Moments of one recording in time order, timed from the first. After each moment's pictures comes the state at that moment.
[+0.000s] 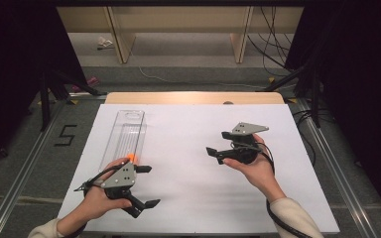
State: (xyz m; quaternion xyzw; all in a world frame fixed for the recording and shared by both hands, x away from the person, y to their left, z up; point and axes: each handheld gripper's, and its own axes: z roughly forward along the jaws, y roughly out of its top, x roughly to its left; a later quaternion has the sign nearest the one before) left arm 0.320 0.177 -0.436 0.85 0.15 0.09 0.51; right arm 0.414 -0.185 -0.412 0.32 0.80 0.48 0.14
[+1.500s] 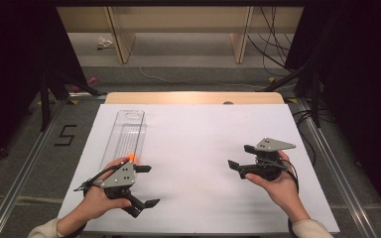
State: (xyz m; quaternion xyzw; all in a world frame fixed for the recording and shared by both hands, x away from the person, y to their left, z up) left arm 0.320 0.178 -0.436 0.84 0.15 0.09 0.51; right arm 0.374 -0.241 -0.426 0.36 0.79 0.47 0.16
